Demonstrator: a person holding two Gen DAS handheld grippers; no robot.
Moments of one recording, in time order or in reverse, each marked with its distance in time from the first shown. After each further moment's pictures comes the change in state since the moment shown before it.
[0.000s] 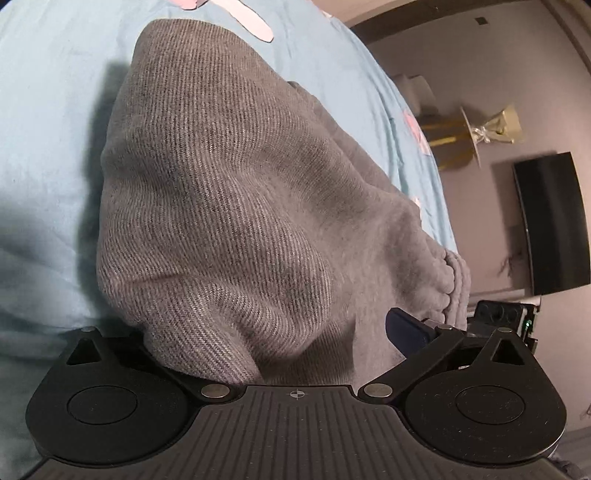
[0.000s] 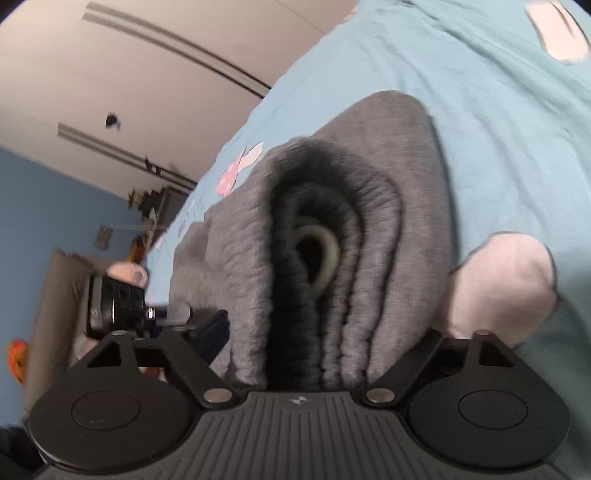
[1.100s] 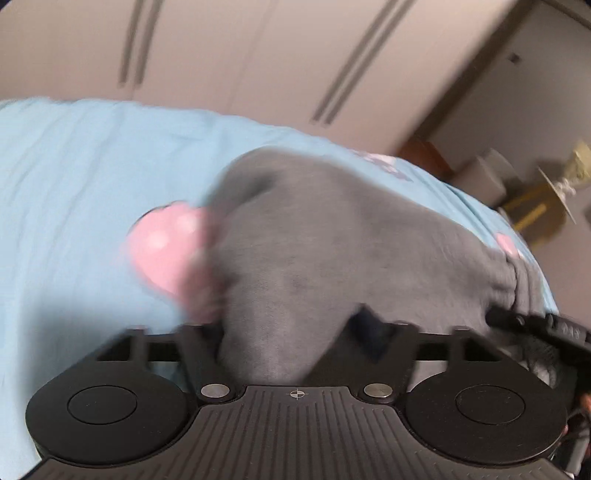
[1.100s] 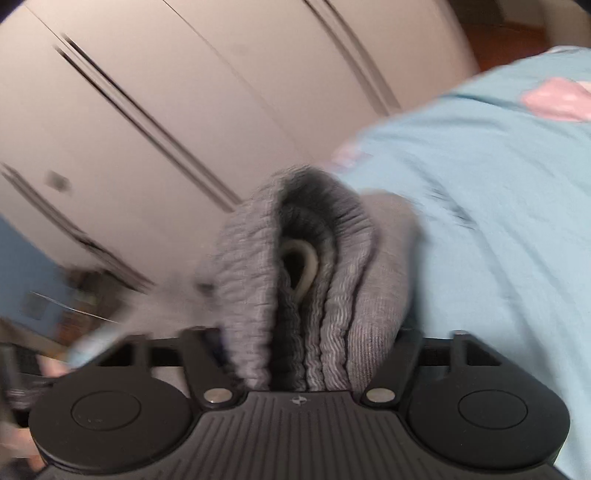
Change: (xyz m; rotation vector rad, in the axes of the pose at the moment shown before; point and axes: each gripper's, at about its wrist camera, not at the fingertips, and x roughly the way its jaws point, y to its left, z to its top) left arm -0.014 -0.044 0.113 0.158 -0.432 0.403; right arm 0.053 0.036 0.177 -0.071 -0.261 -0.417
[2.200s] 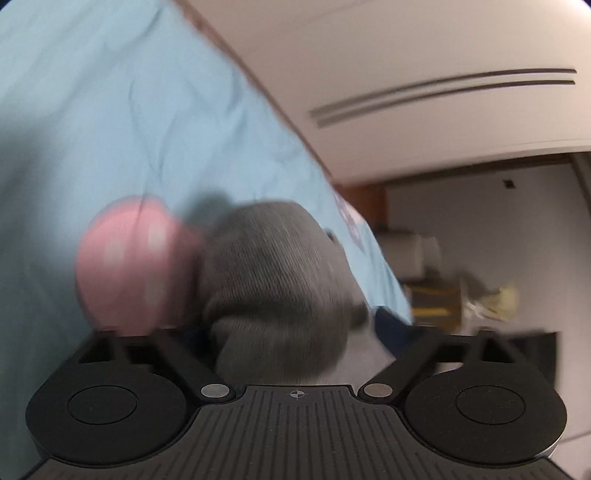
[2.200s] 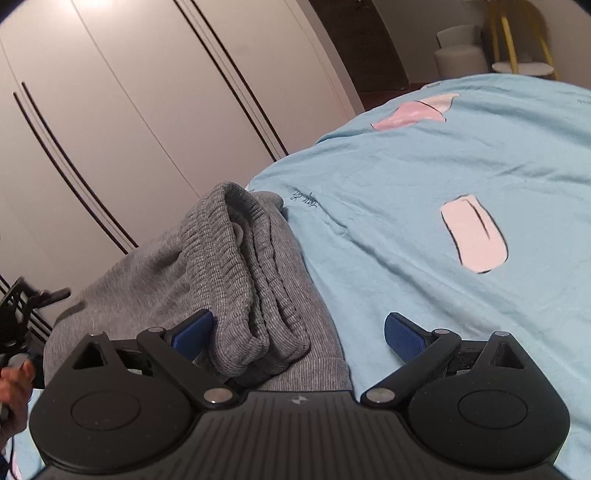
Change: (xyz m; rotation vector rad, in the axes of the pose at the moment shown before) left arm 0.031 0.061 0.065 -0.496 0.084 -0.313; right arm -0.071 -0.024 -0.114 0.184 -0.322 -0.101
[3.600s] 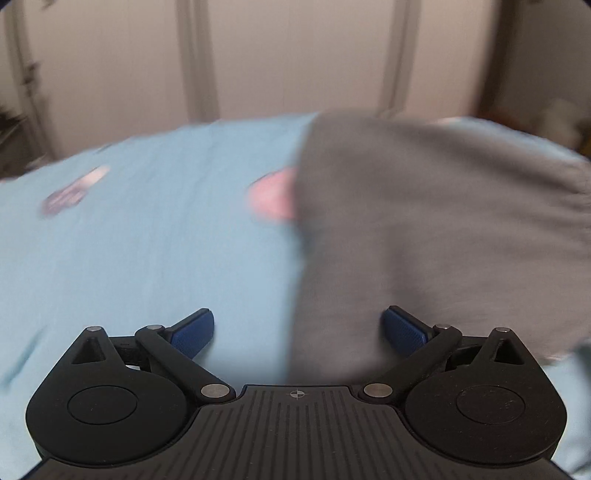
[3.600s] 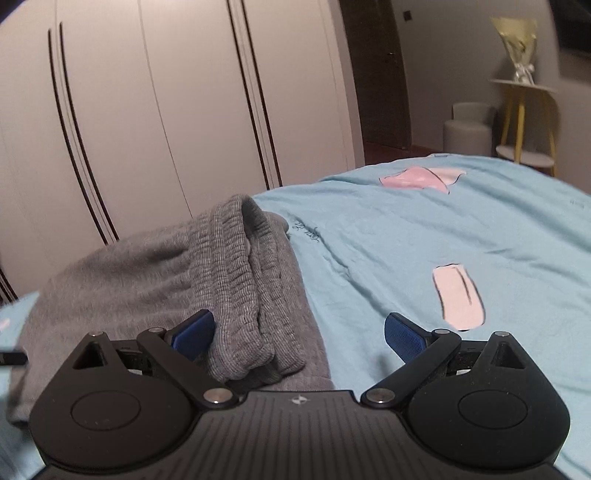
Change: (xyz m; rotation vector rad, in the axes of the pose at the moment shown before) left arm -0.089 -0.041 -0.174 0.668 -0.195 0.728; right arm -0.021 0.037 -0.015 -0.308 -0.089 -0.168
